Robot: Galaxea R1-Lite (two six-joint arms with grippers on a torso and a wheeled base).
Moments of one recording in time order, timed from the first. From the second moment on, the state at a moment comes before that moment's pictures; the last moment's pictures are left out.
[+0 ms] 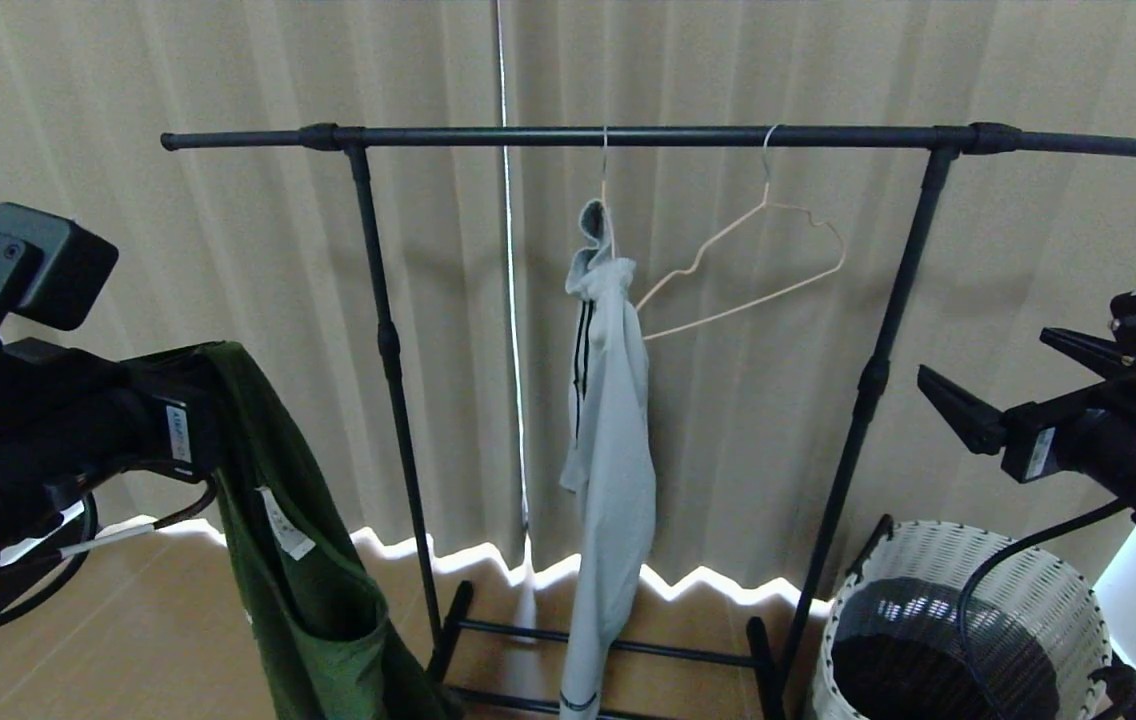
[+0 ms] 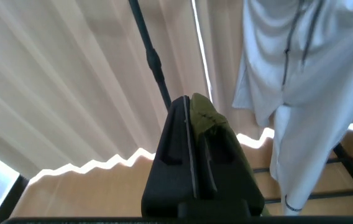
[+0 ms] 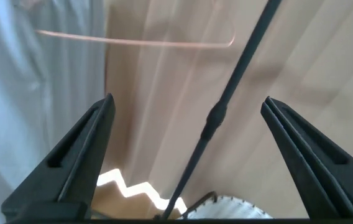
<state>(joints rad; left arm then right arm) -0.31 1.26 -0.63 -0.51 0.18 0.24 0.18 1.39 -0.43 -0.96 -0.08 -0.23</state>
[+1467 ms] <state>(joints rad) -0.31 1.25 -0.63 -0.51 0.18 0.26 0.06 1.42 -0.42 -0.96 -0.09 -0.33</state>
